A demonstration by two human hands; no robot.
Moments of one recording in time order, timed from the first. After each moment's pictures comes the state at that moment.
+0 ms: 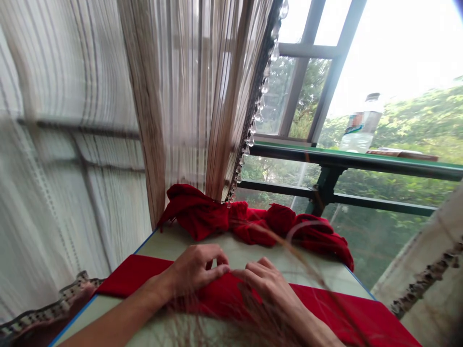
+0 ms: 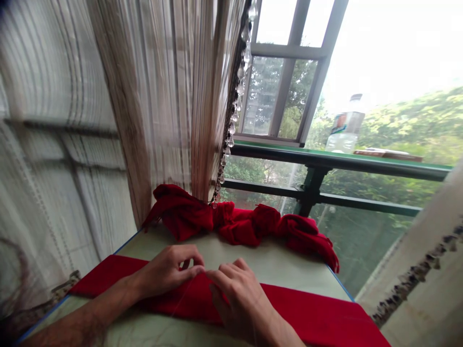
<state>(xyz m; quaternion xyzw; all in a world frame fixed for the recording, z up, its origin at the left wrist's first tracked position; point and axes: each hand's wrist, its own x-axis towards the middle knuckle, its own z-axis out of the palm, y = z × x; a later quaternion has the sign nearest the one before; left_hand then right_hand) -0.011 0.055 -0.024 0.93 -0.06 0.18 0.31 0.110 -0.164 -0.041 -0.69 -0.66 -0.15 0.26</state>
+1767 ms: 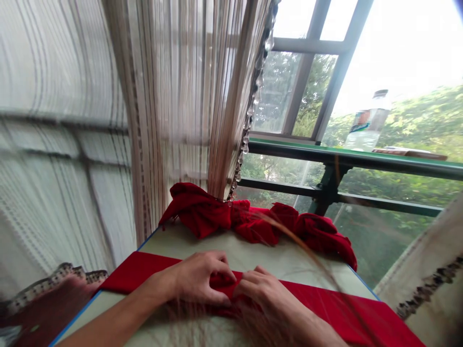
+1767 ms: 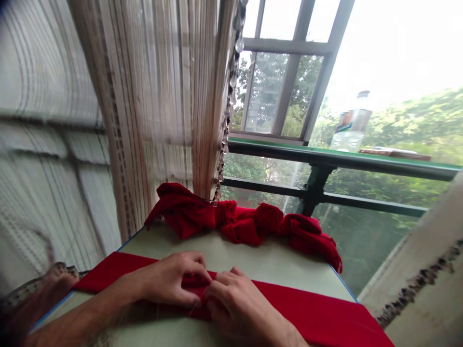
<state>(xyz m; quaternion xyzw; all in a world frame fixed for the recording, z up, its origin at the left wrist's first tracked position) -0.013 0.053 -0.024 0.95 -0.09 0.04 0.31 0.126 -0.160 -0.061 -0.70 -0.69 0.02 0.18</state>
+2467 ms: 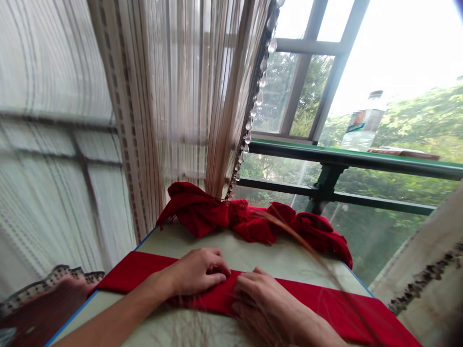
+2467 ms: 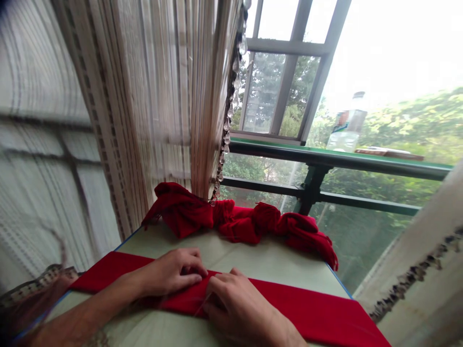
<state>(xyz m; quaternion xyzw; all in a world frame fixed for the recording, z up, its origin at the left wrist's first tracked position) -0.007 0.055 -0.028 0.95 -0.04 0.05 0.31 0.111 -0.161 -0.040 -0.74 -0.64 0.09 0.19</state>
